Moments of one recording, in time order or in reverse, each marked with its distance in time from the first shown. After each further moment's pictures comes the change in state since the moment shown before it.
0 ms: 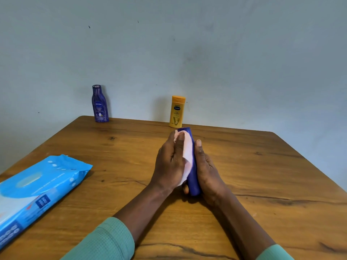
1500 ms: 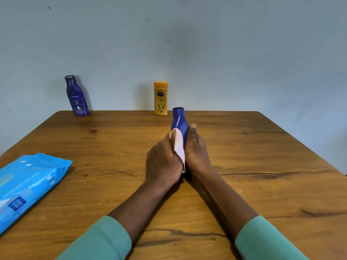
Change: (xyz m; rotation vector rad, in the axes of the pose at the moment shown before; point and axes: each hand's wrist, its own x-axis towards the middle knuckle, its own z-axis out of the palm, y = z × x) left_hand -0.018 -0.010 0.026 0.560 0.058 -0.009; right_hand 0.016 0.005 0.002 0.014 0.424 0.017
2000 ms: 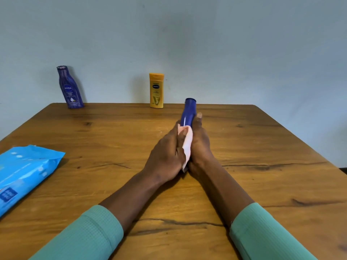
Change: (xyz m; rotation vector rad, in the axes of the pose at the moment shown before) left_hand -0.004 -0.001 0.004 -0.132 -0.346 0.039; right_hand 0.005 0.002 -0.014 0.295 0.049 0.138
